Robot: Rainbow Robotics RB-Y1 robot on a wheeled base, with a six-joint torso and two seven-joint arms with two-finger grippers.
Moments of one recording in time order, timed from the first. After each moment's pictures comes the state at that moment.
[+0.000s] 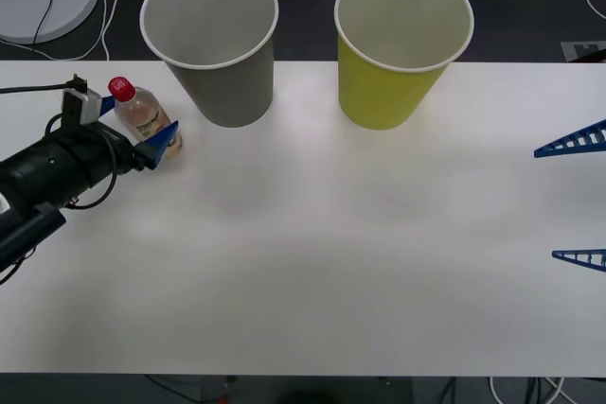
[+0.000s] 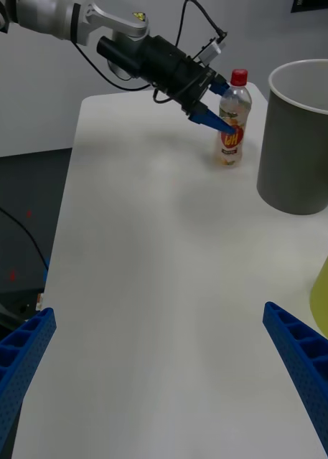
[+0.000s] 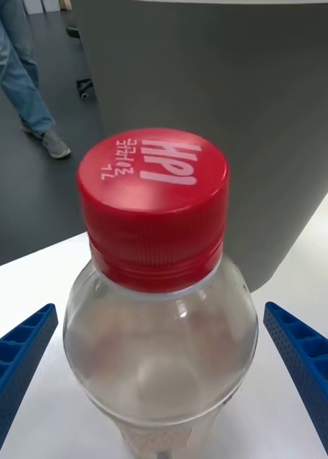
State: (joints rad) right arm 0.15 -1.17 -0.33 -1.84 0.90 -1.39 0.00; left arm -0.19 0.69 -0.11 -1.42 -1.22 -0.42 0.09
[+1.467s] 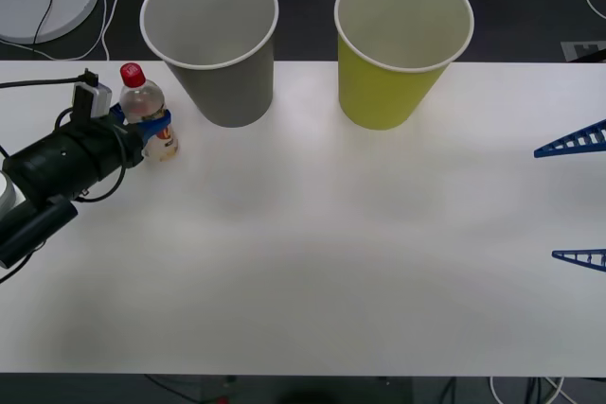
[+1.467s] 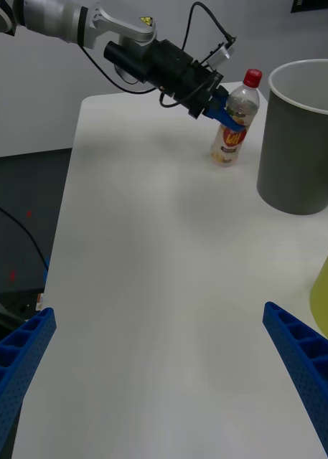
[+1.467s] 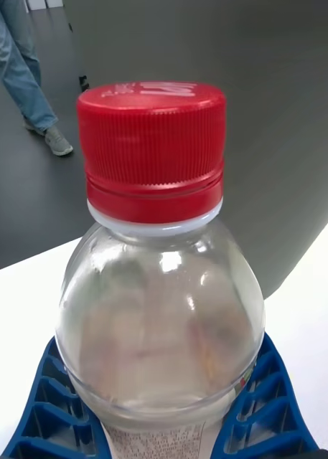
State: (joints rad) right arm 0.15 -1.17 -0.33 -1.84 0.90 -1.39 0.00; left arm -0.23 0.67 -0.14 -1.39 -1.26 -0.39 0.12
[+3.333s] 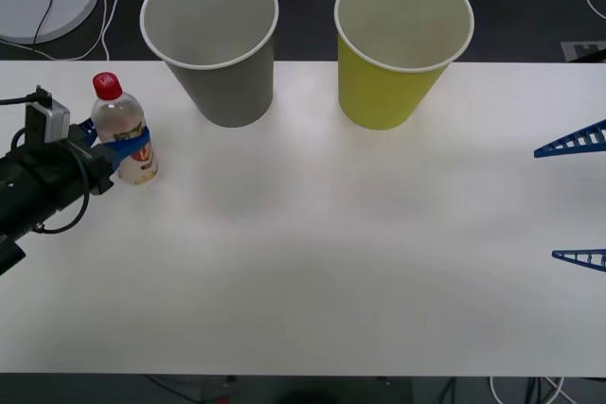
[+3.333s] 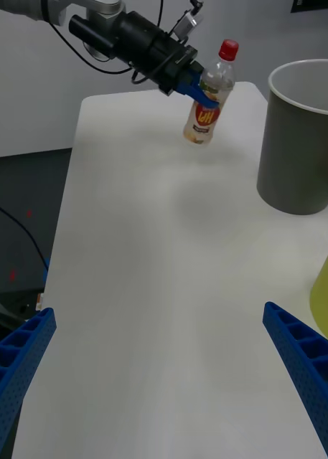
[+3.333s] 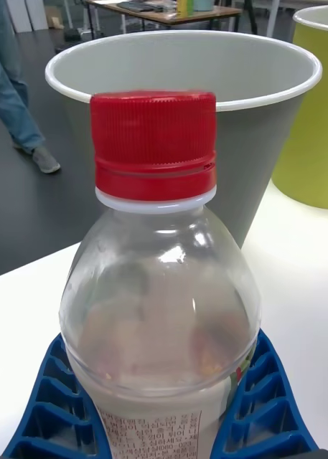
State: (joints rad) right arm 0.15 -1.17 -0.33 -1.84 0.90 -1.39 0.00; left arm 0.04 0.79 -0.04 -1.72 -1.21 -0.42 0.17
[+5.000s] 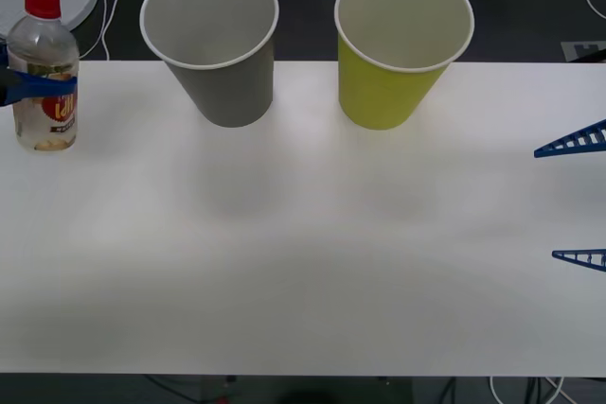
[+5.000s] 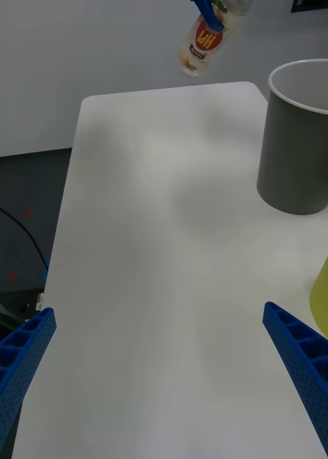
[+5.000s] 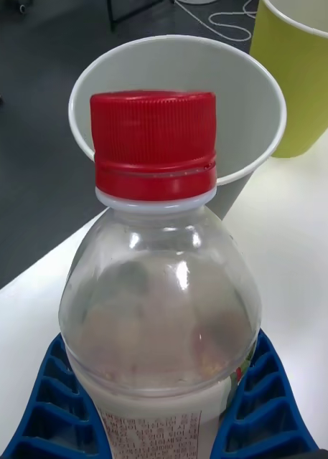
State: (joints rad) right arm 0.15 -1.17 -0.33 -1.84 0.90 -1.39 0.00; left arm -0.18 1.03 0.32 -1.87 -1.63 -1.15 0.89
